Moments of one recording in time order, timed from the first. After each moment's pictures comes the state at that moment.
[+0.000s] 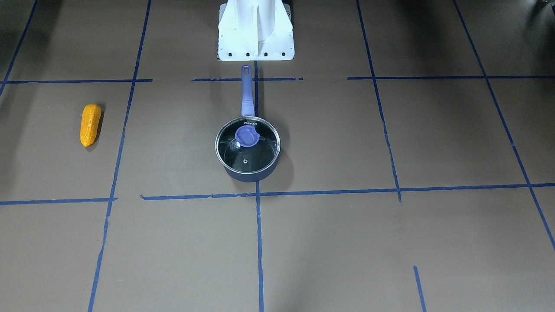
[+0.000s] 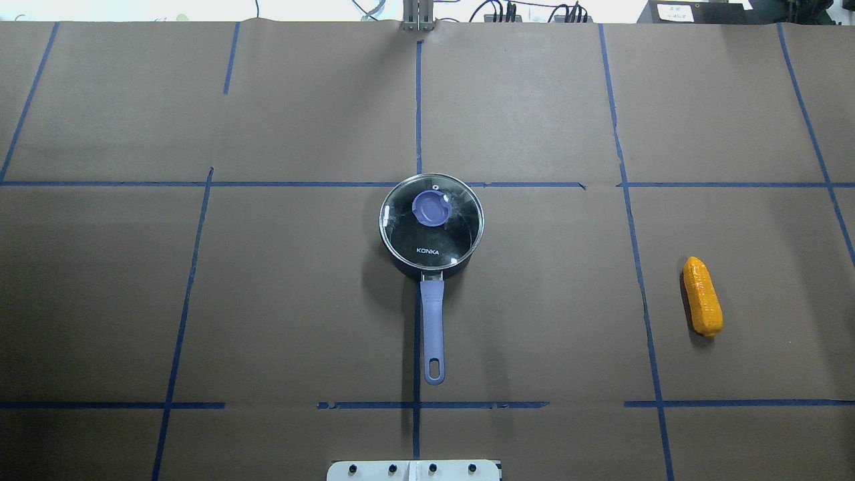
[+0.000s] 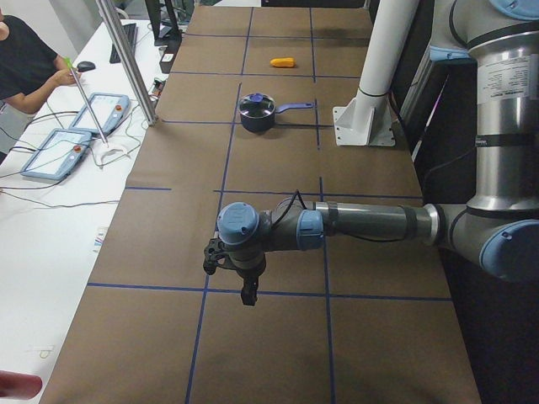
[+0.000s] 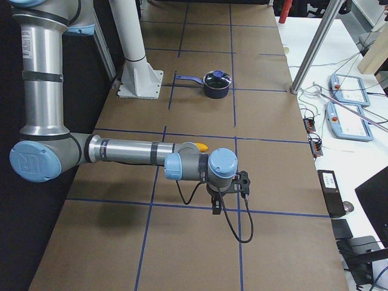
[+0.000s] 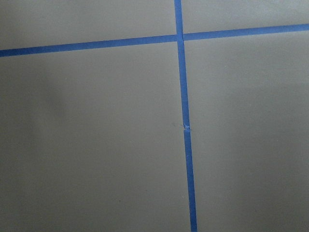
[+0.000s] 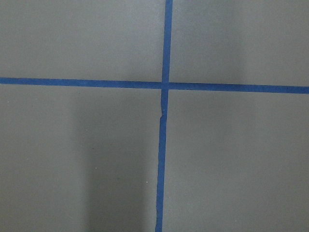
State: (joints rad) left arm -1.57 -1.46 -1.71 -1.47 -2.36 0.13; right arm 1.57 -1.62 1.60 -1.53 2.41 -0.03
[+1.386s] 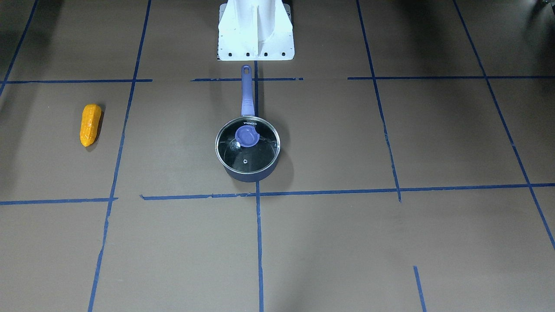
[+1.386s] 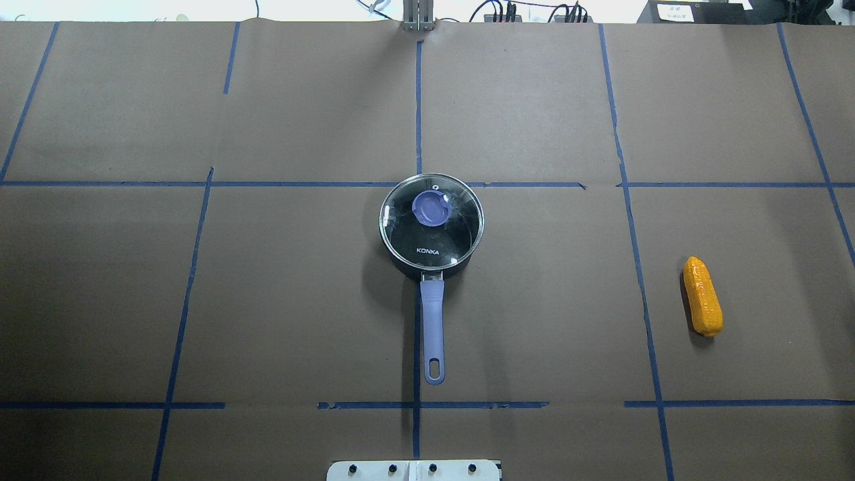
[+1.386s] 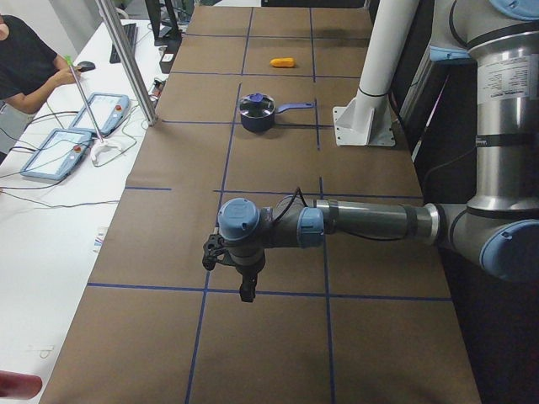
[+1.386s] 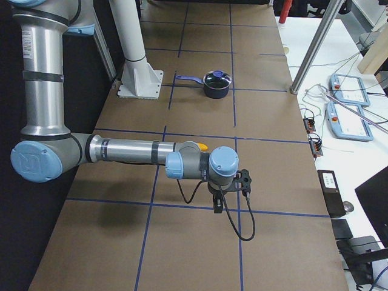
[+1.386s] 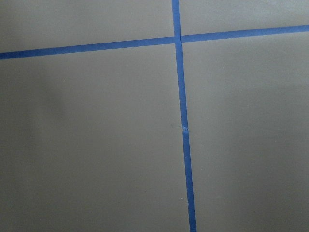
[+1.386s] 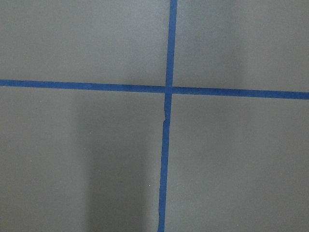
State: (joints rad) left arm -1.57 -1.46 -1.74 -1.48 -2.36 0.13; right arm 1.57 -1.61 1.60 -1.53 2.41 -0.03
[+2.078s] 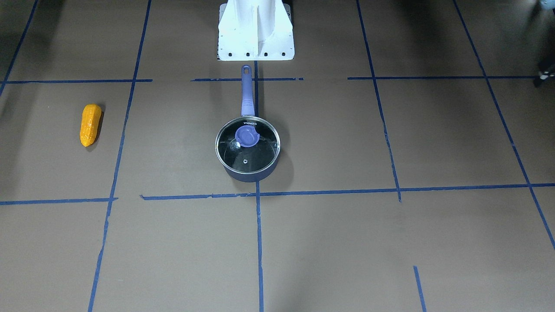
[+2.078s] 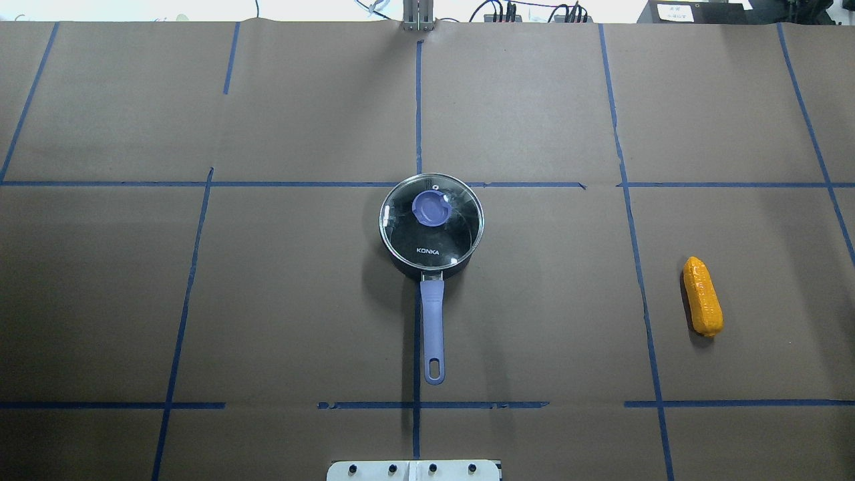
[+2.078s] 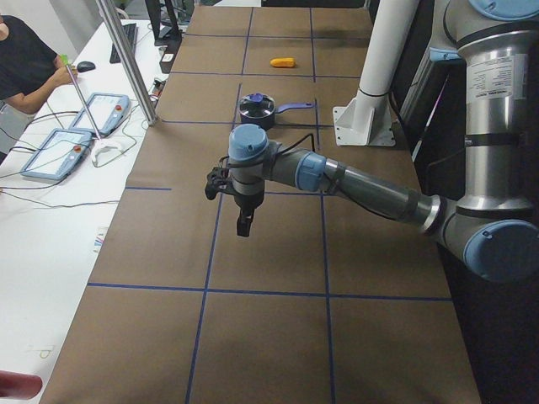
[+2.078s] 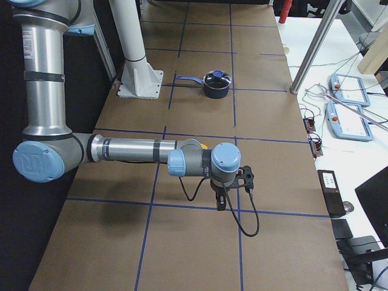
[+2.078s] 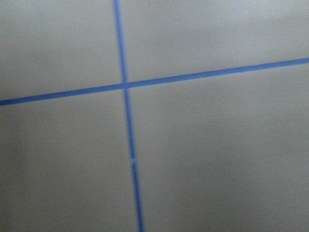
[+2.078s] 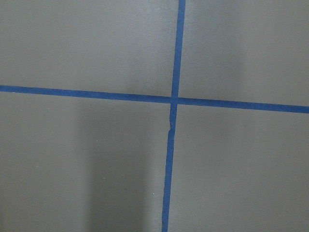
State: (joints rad) left arm -1.39 -1.49 -2.04 -1.47 -2.35 -0.18; right arm 1.57 -1.59 1.61 -1.53 2.40 -0.03
